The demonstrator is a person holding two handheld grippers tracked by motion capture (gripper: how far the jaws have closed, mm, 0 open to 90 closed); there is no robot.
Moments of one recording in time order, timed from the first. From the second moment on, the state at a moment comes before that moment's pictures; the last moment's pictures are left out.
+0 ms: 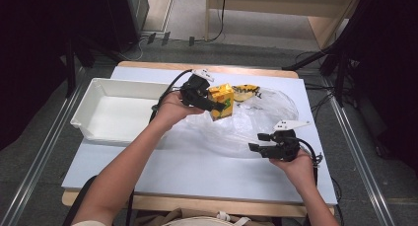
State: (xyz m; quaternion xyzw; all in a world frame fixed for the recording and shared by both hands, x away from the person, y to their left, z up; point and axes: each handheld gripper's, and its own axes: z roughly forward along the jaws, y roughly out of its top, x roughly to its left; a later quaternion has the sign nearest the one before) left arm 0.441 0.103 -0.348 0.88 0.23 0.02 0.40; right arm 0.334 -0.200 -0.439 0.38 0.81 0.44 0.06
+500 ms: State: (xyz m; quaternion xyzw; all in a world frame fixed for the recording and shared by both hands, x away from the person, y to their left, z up) left arm 0.443 0.130 -0.344 0.88 0.25 0.03 0.40; right arm 0.339 -0.195 -0.438 0.37 0.82 0.43 0.05
